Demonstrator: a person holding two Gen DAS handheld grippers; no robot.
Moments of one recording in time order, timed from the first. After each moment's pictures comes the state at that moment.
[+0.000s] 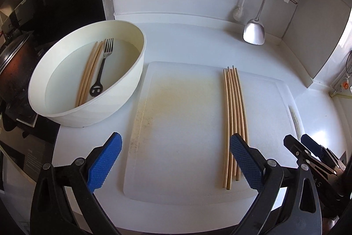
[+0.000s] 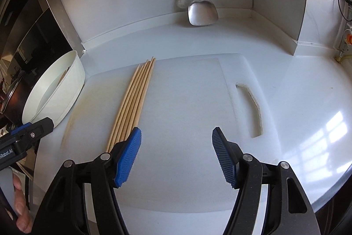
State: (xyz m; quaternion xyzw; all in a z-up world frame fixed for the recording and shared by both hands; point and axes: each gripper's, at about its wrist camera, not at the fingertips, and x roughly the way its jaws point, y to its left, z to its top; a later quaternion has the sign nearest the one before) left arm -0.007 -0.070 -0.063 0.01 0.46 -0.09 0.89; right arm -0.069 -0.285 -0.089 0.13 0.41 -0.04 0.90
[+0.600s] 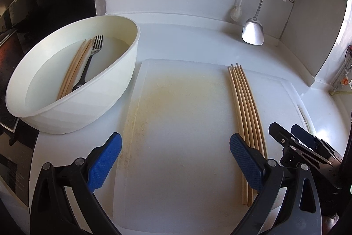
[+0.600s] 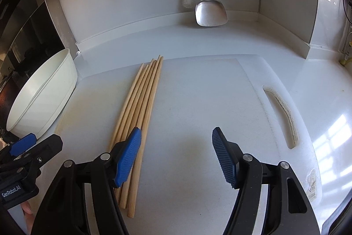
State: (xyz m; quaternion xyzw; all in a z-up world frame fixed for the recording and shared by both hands) left arm 0.007 -0.063 -0.099 0.00 0.42 -0.12 0.90; right arm -0.026 -0.255 -0.122 0.11 0.39 -0.06 0.91
